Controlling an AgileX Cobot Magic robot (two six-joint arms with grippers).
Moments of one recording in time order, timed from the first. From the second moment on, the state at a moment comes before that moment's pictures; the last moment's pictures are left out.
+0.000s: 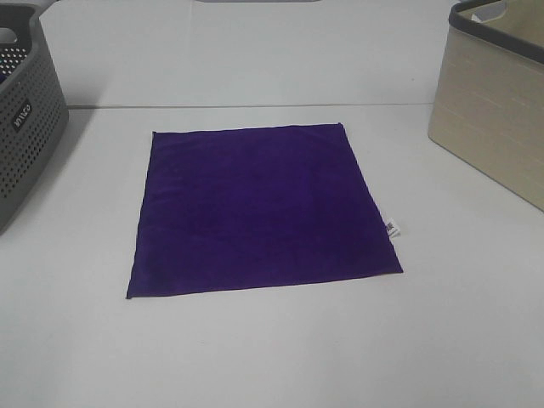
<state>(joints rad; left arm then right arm) 0.05 0.00 -0.51 -0.07 1.05 0.12 0.08 0.00 -0.50 0.00 1.06 -0.03</state>
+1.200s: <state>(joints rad) 0.05 0.00 -0.51 -0.07 1.05 0.12 0.08 0.00 -0.50 0.00 1.06 -0.03</state>
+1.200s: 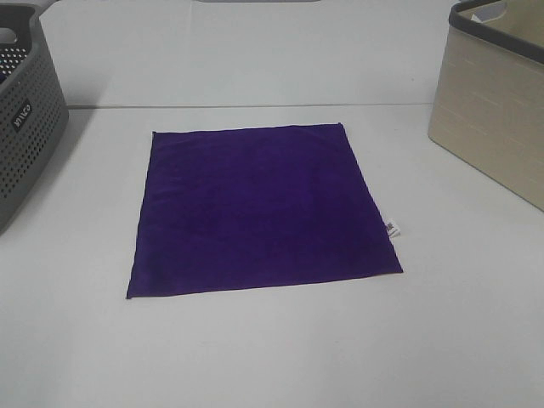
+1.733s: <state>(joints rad) 0.05 0.57 -0.79 -0.07 1.13 0.12 0.08 0.64 -0.81 -0.02 1.09 -0.01</state>
